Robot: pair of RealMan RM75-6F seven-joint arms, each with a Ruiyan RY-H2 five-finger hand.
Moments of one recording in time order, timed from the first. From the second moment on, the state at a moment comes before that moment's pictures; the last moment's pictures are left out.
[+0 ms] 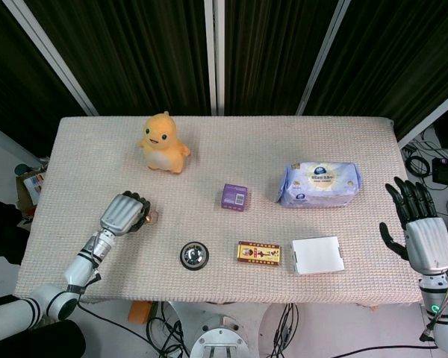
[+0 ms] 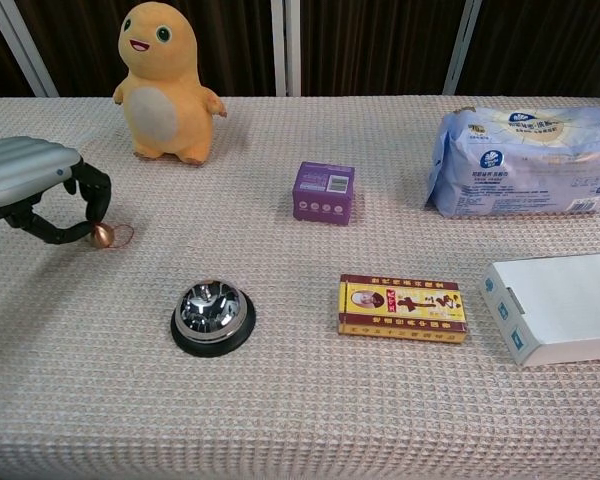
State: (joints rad) left arm -0.57 -1.56 -0.04 -1.20 1.44 1.05 0.10; right arm 0.16 -1.15 0.11 -1.57 -1.63 1.61 0.05
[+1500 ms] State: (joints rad) left arm -0.58 -1.27 -0.13 -1.56 1.33 1.00 0.10; right arm 0.16 -1.16 0.12 -1.55 -1.62 1.60 0.06
